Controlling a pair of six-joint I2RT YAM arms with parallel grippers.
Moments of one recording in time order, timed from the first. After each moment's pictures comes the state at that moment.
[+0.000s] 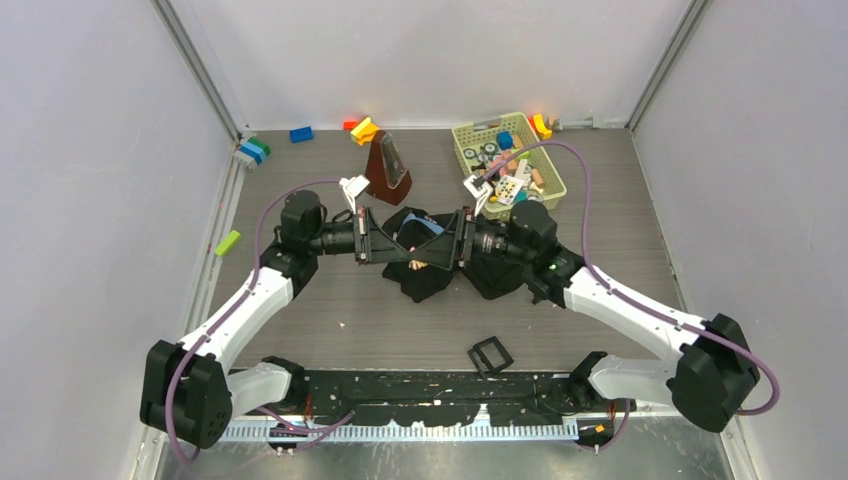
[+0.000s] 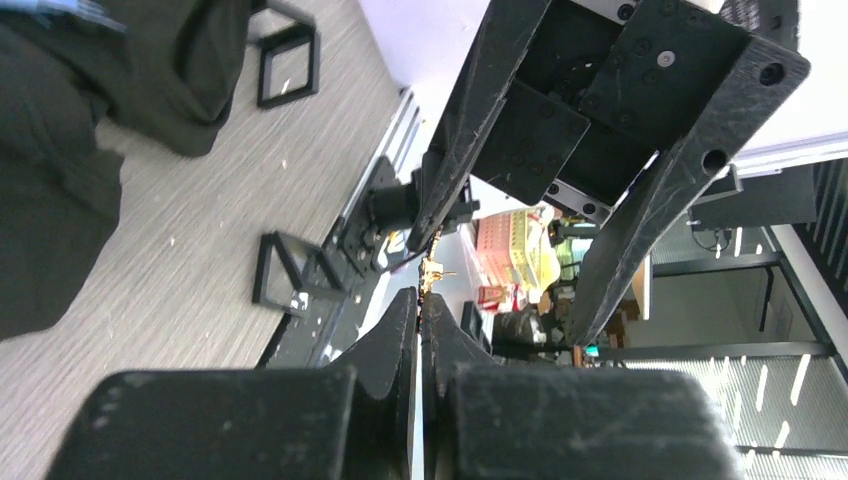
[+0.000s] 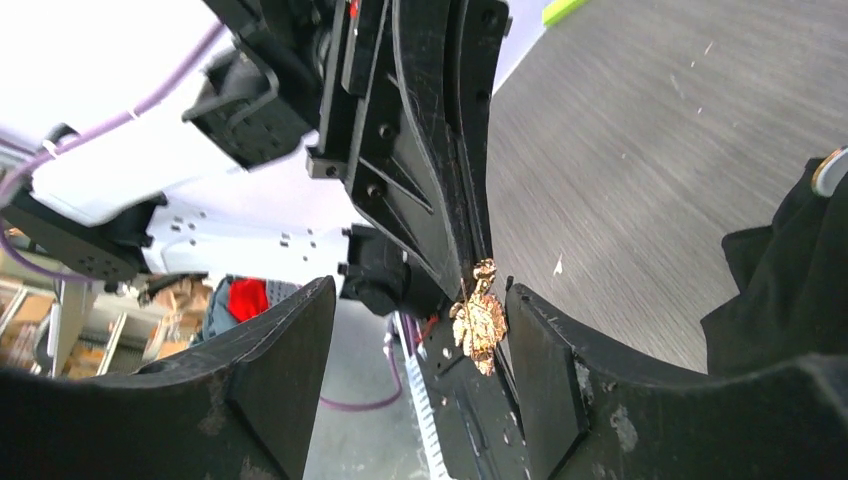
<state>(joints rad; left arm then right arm) -0.33 1.14 0.76 0.06 1.05 -0.85 0.72 1.21 0.80 0.33 -0.61 0.79</state>
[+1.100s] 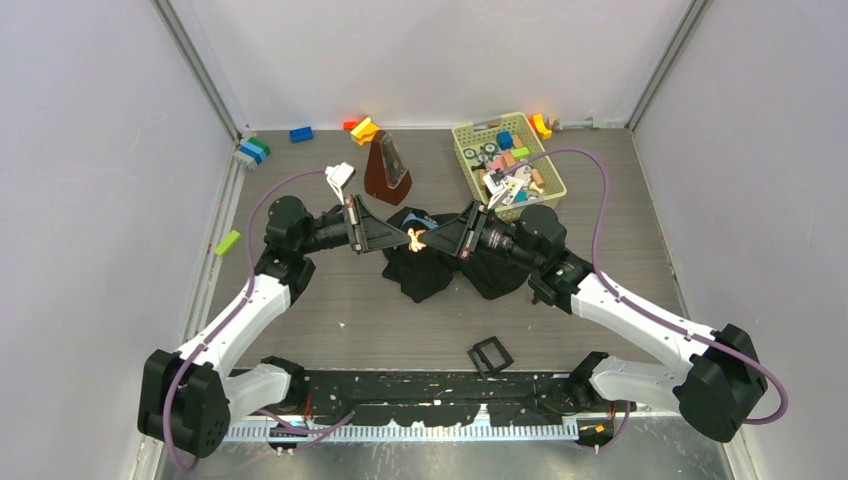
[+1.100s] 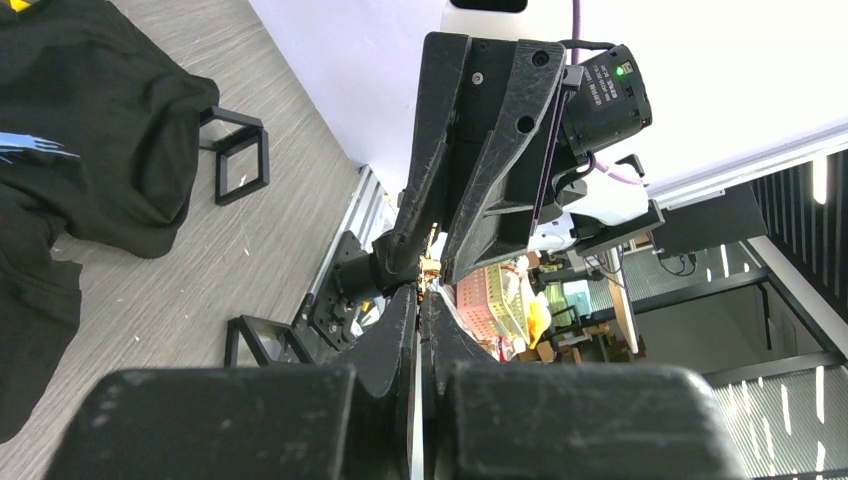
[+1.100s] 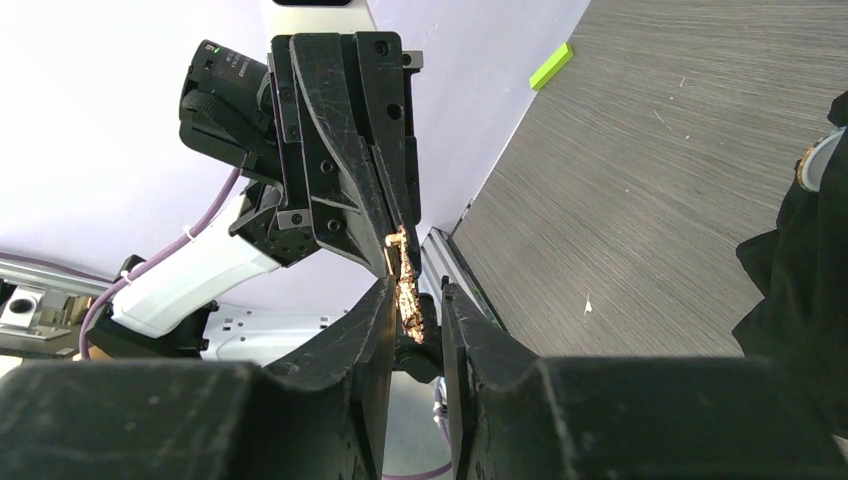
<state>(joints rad) -0.33 1.09 0.69 0.49 1.00 -1.13 0.72 1.12 0.76 0.37 -0.40 1.00</state>
